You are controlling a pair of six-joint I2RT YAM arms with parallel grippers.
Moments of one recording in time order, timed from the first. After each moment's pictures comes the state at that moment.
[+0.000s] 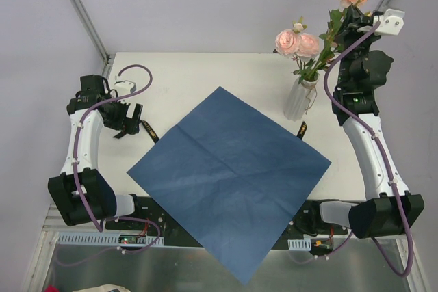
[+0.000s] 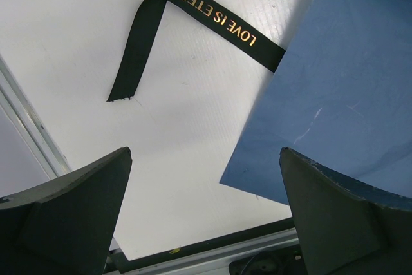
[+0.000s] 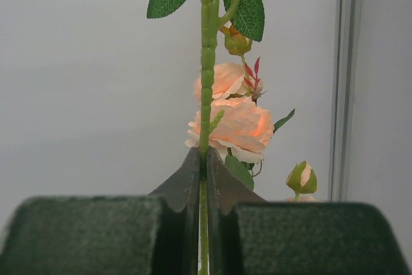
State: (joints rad) left arm 0.25 1.31 1.17 -0.94 0.31 0.50; right arm 0.13 1.25 1.33 0.44 0.25 0.03
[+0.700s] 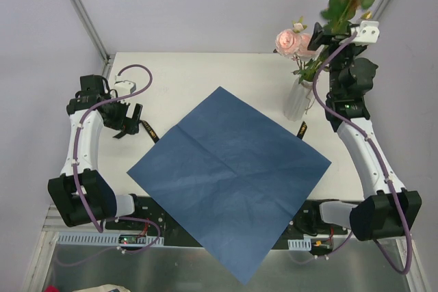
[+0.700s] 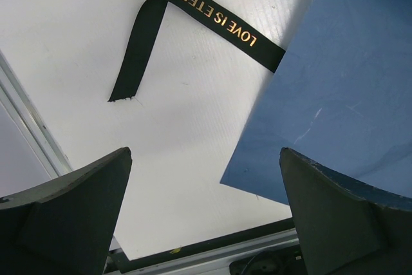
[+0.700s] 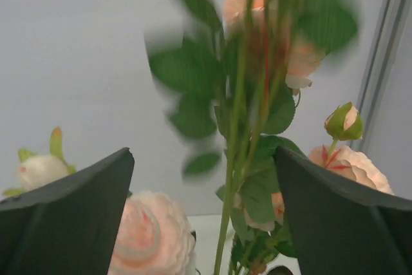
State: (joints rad) left arm 0.25 1.31 1.17 -0.94 0.31 0.50; right arm 0.14 1.25 1.19 0.47 0.16 0.01
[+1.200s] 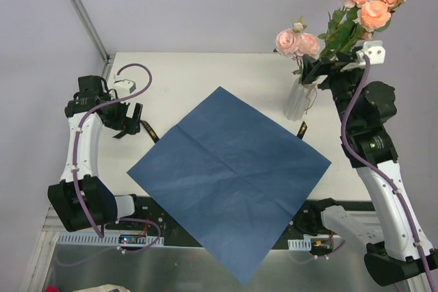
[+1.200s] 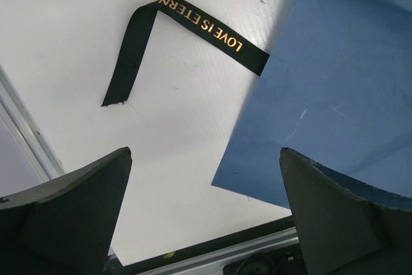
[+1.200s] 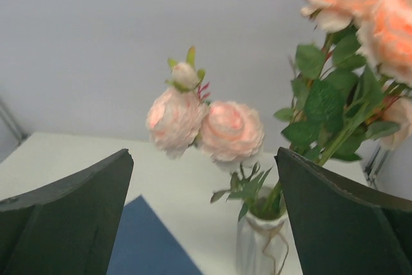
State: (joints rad) left arm 0.25 1.27 1.17 -0.95 0.35 0.49; right arm 0.30 0.92 1.21 -0.03 0.14 0.03
